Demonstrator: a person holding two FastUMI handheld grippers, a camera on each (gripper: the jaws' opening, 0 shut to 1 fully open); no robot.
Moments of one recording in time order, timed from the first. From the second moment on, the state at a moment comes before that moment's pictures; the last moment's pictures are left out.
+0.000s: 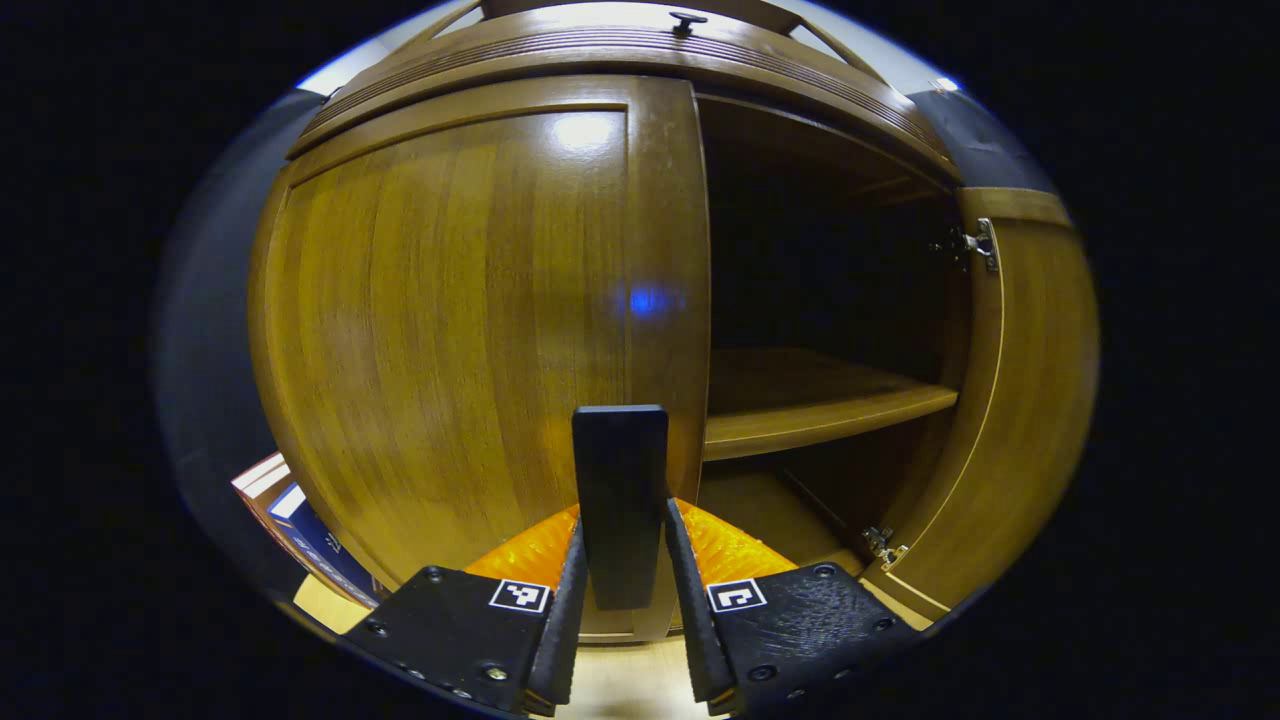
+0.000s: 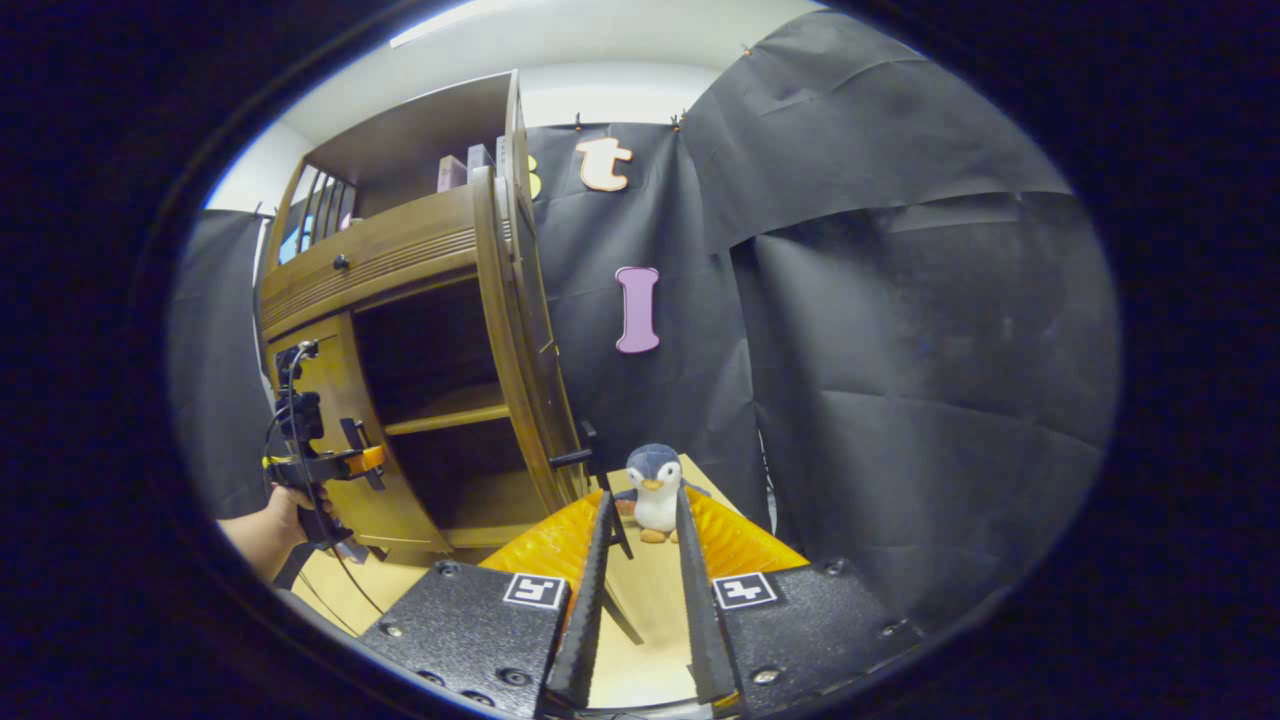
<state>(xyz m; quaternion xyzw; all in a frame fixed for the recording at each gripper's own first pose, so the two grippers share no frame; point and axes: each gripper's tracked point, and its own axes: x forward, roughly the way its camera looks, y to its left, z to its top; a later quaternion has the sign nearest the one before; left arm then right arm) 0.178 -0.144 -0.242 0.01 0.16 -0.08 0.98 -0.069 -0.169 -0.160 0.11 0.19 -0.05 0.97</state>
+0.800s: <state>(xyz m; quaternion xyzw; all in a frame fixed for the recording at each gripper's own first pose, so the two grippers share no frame) 0.130 -0.129 -0.238 0.01 0.17 -0.10 0.98 -0.079 -0.131 -0.181 0.10 0.21 -0.01 0.97</state>
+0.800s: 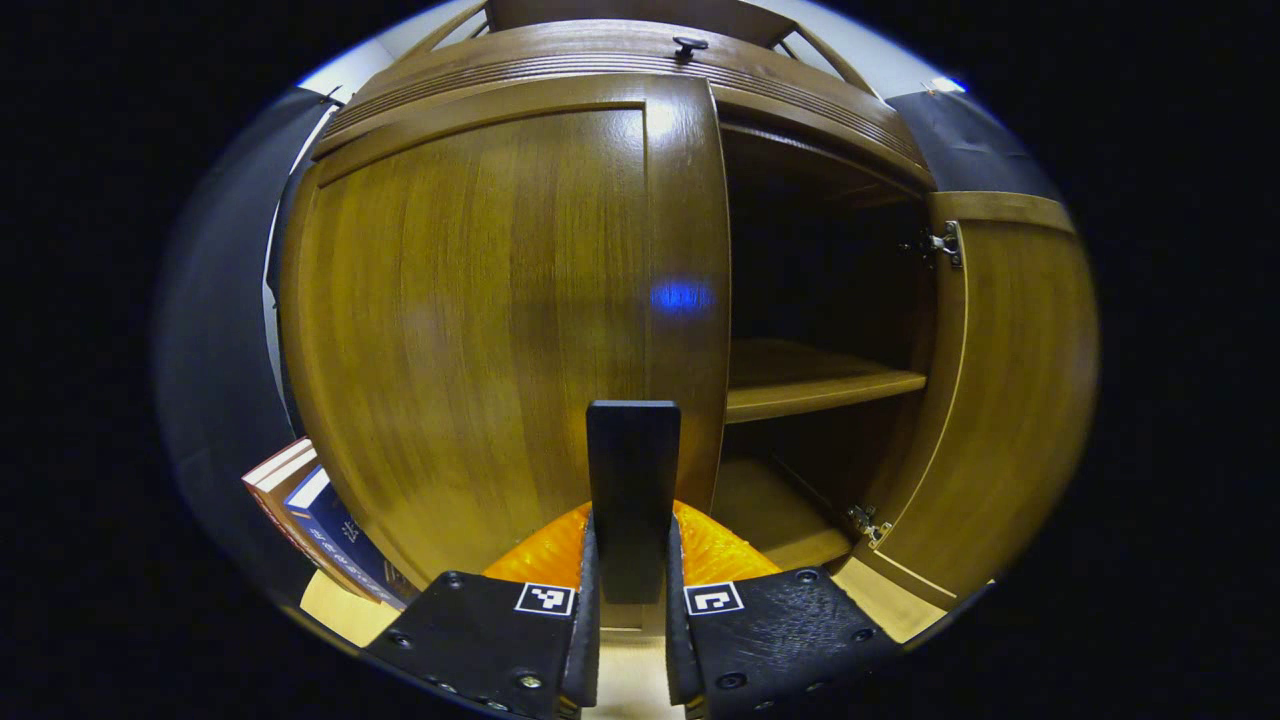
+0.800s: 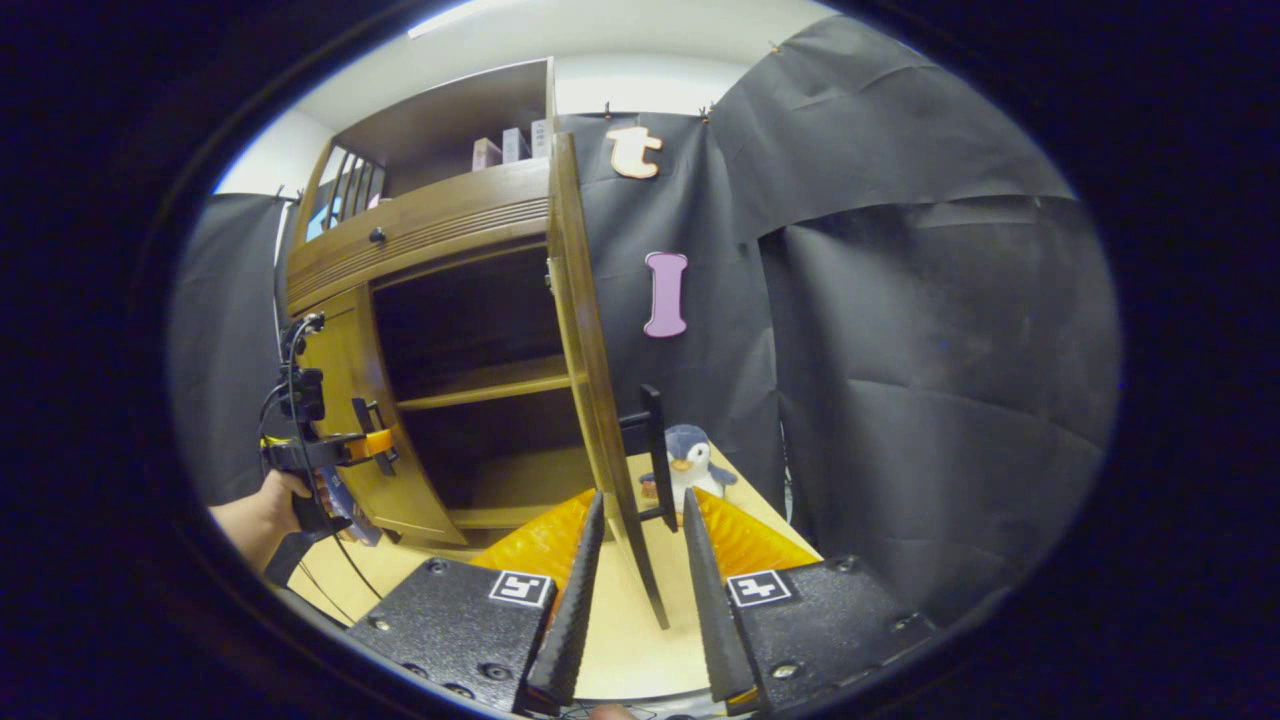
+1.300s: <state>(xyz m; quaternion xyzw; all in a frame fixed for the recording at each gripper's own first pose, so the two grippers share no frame) 0.071 -0.101 -0.230 0.00 0.18 -0.09 0.98 -0.063 -0.086 -0.197 0.08 0.23 0.04 0.97</state>
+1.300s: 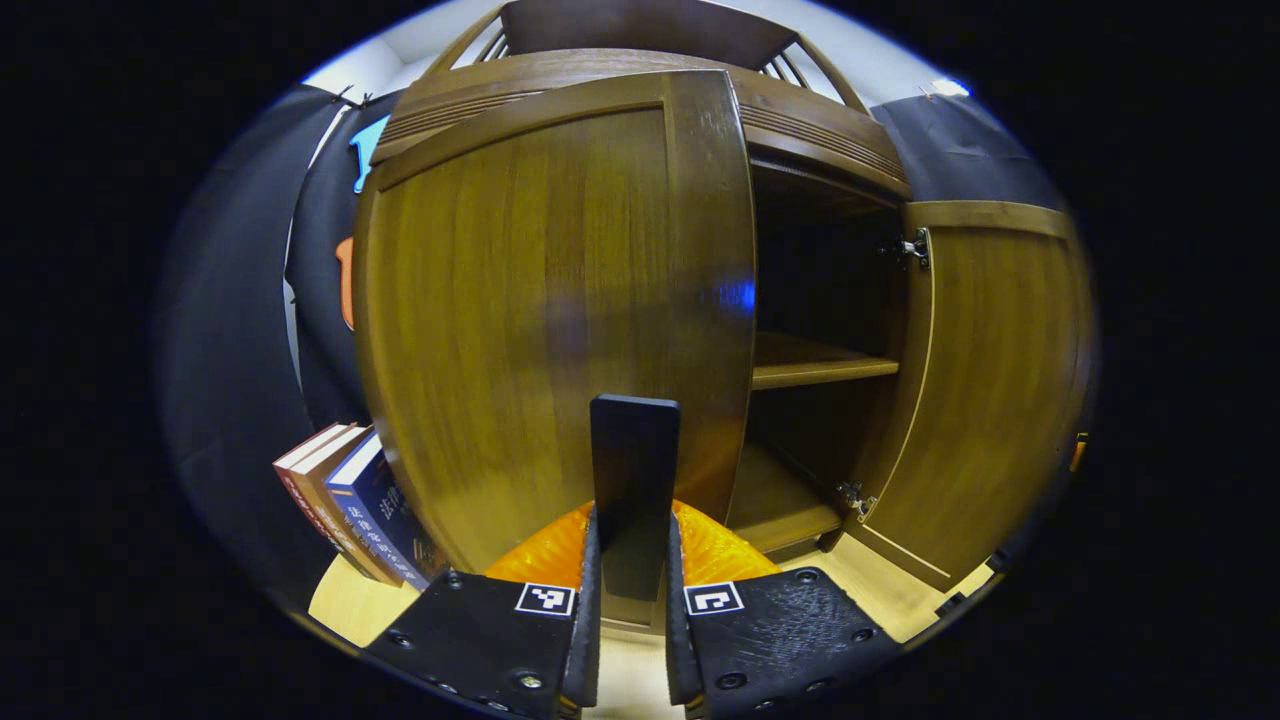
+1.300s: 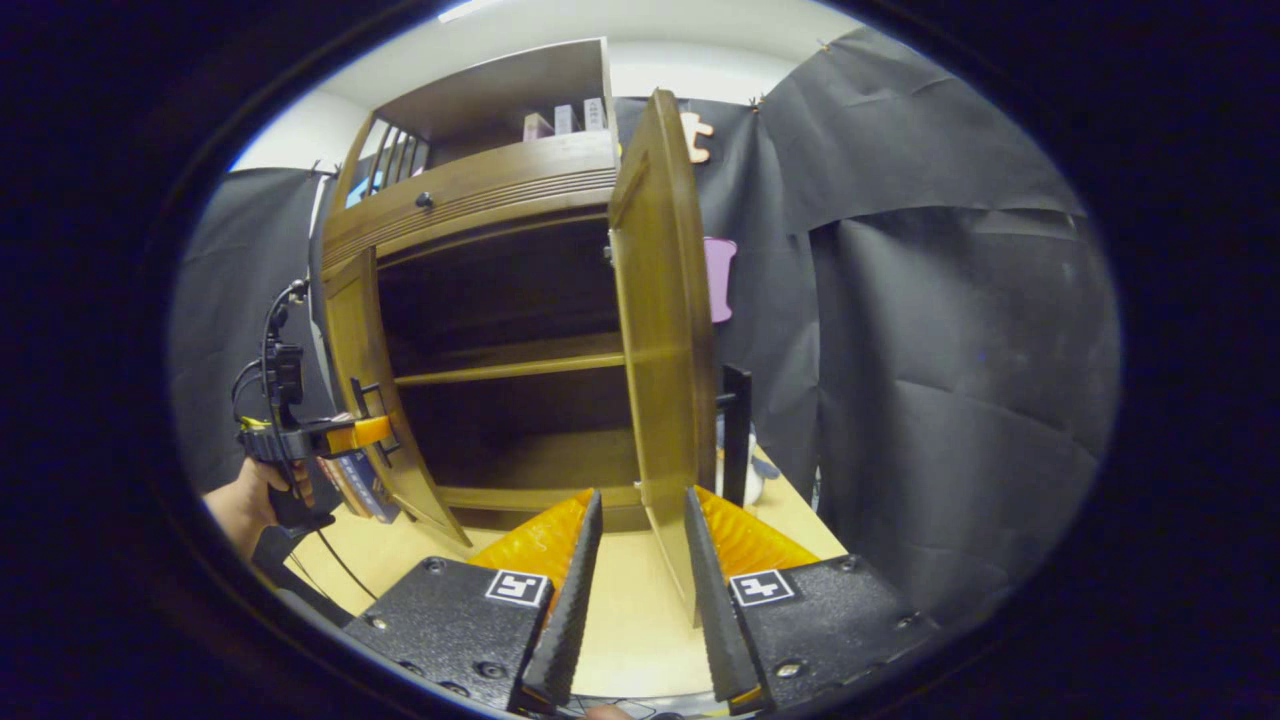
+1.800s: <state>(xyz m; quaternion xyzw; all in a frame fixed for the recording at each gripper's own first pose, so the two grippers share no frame) 0.022 -0.058 -0.225 -0.01 0.18 -0.06 0.98 -0.057 -0.040 -0.213 0.07 0.24 0.10 0.96</state>
